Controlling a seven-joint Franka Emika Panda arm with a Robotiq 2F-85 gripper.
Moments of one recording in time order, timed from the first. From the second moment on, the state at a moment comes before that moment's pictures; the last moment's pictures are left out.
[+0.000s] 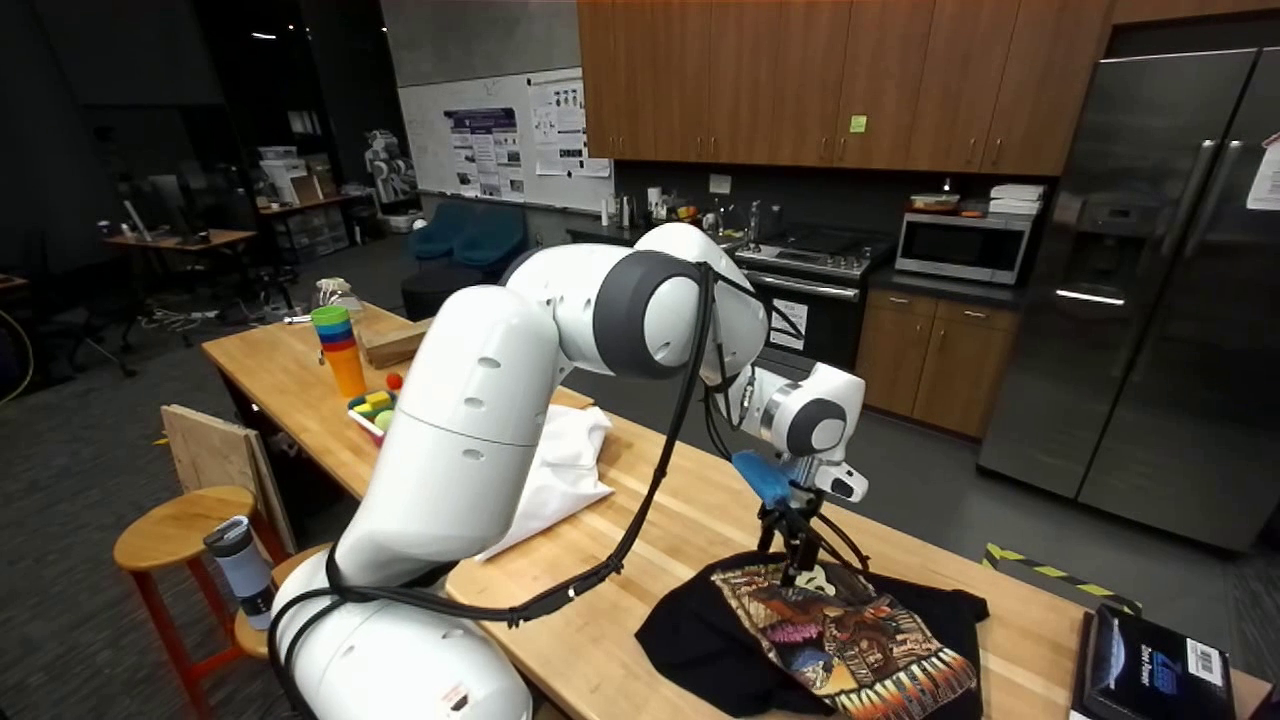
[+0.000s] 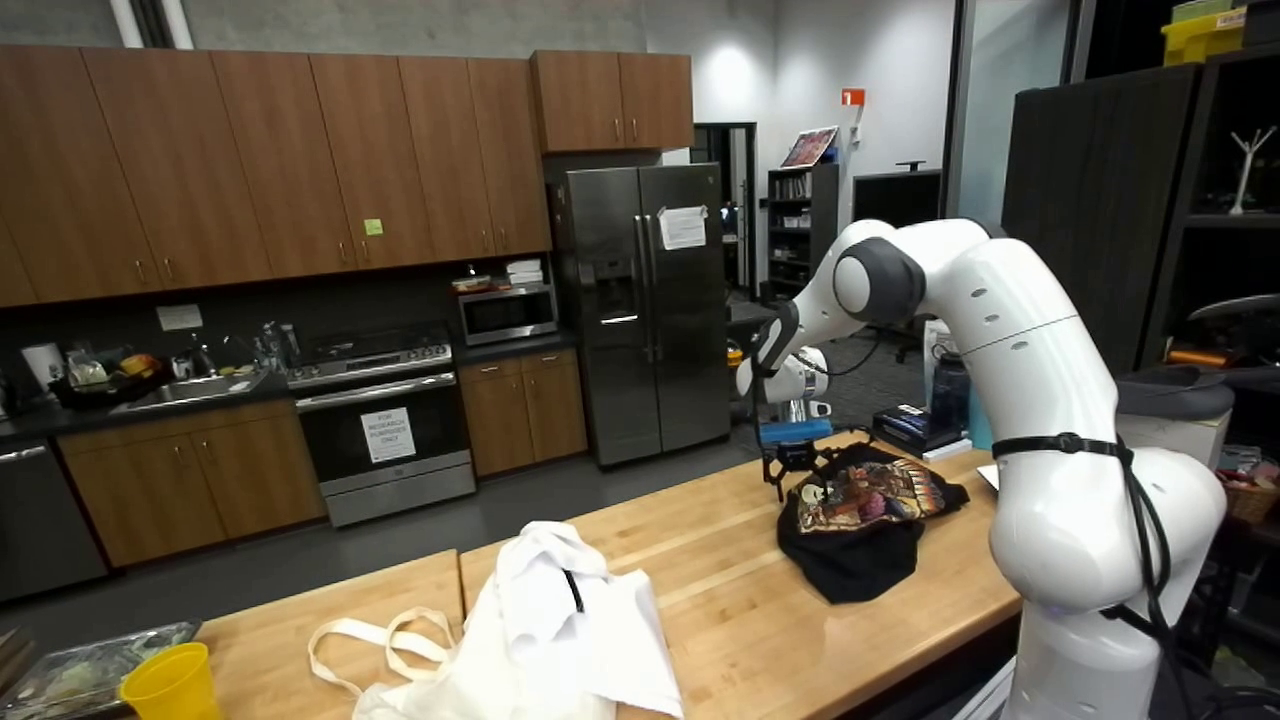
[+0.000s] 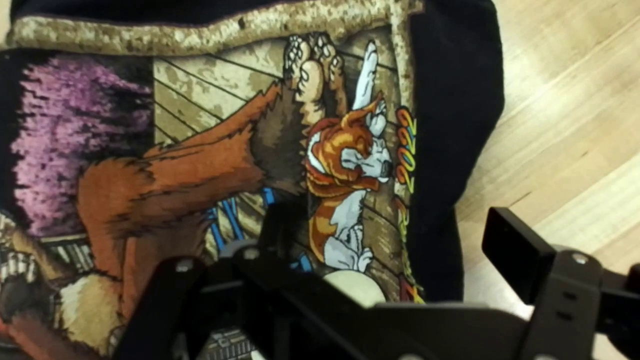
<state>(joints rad) -0.15 0.56 -0.20 -1.87 0.14 2.09 0.46</state>
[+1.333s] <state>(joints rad) 0.14 0.58 -0.16 -1.66 0.02 2.20 0.73</state>
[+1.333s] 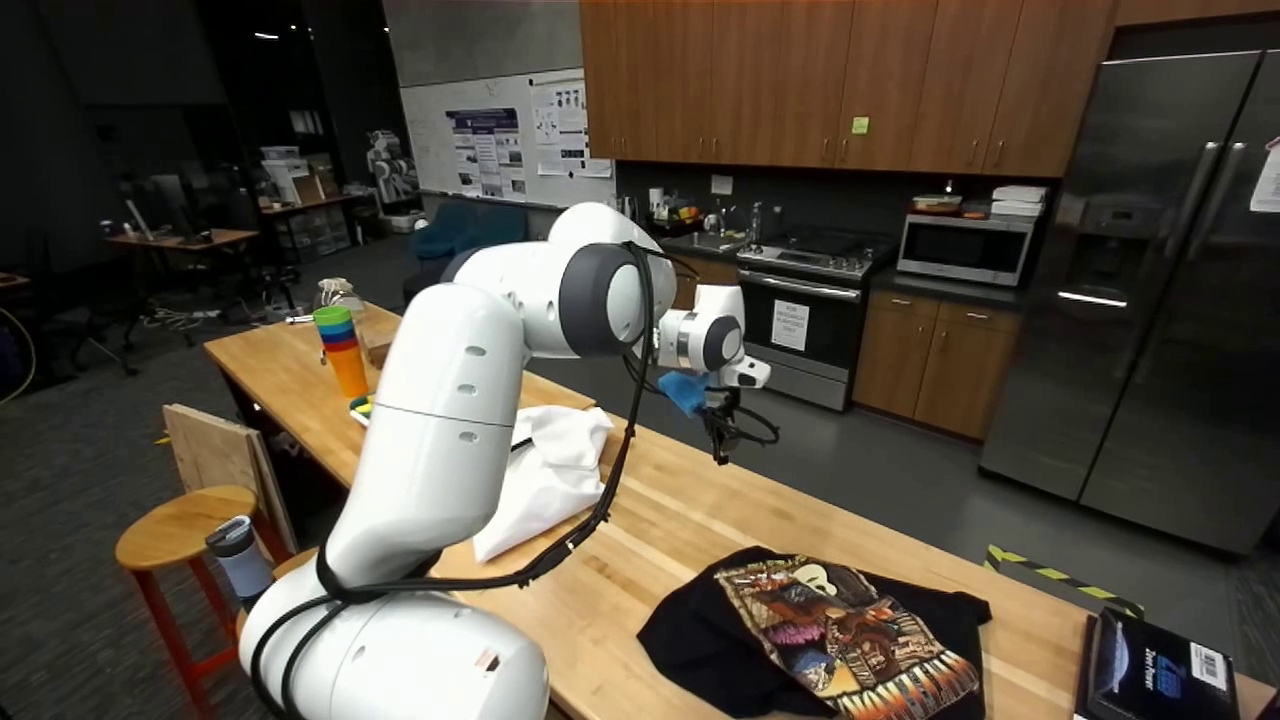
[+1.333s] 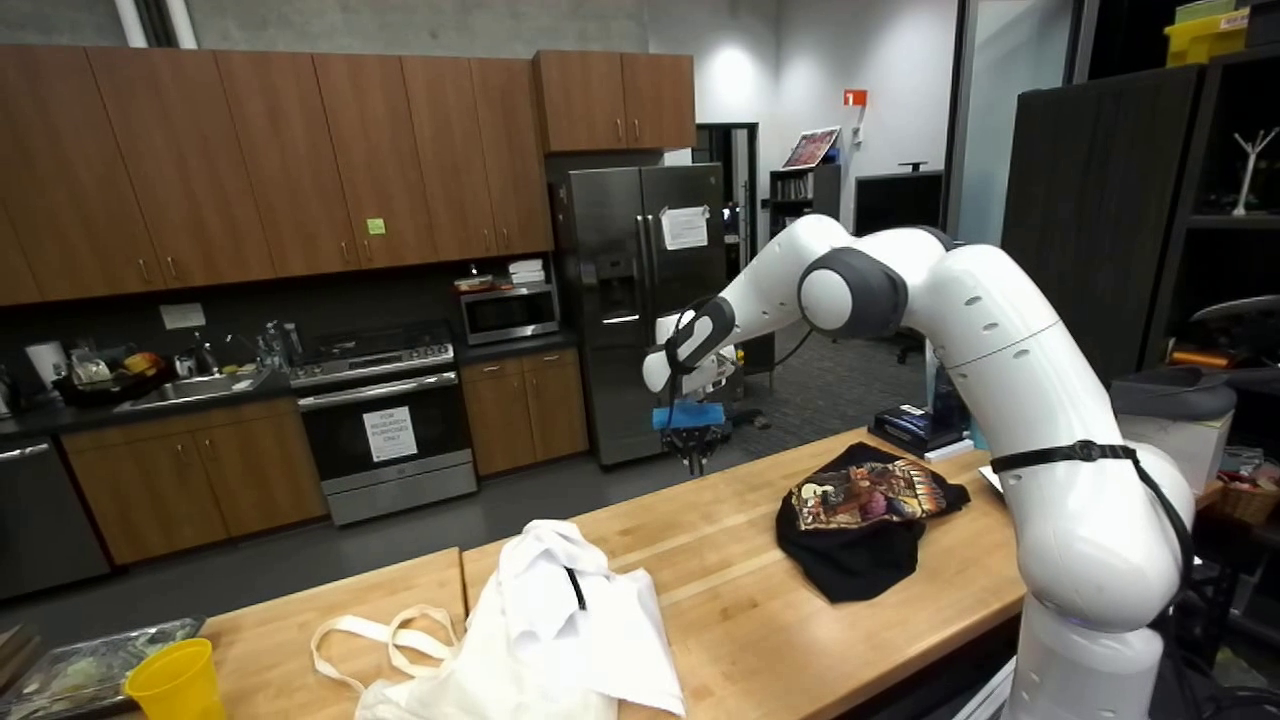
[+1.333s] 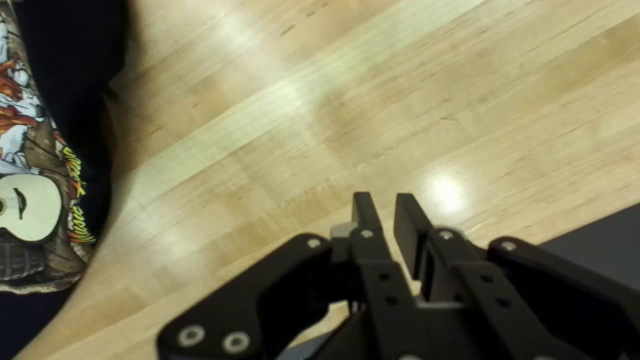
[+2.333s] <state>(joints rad) 0.08 0.37 -0.22 -1.97 0.00 2.26 0.87</state>
